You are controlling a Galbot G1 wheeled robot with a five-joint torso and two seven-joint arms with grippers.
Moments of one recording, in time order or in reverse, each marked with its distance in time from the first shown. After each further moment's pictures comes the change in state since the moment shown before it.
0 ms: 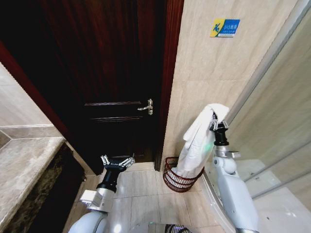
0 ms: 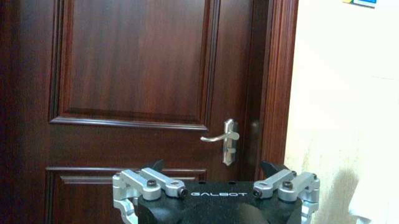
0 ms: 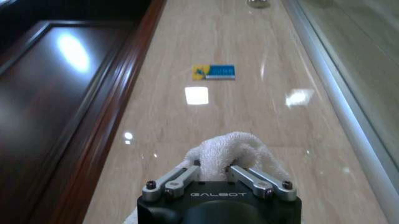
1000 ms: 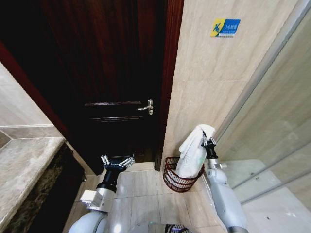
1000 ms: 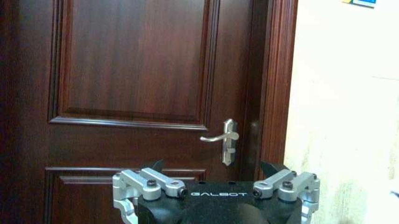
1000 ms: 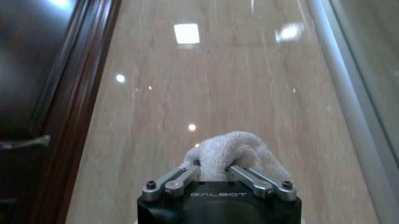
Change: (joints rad) left arm 0.000 0.000 0.000 0.000 0.000 0.000 0.000; right arm 0.029 0.047 0.014 -0.377 0.018 0.073 -0.142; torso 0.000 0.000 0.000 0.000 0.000
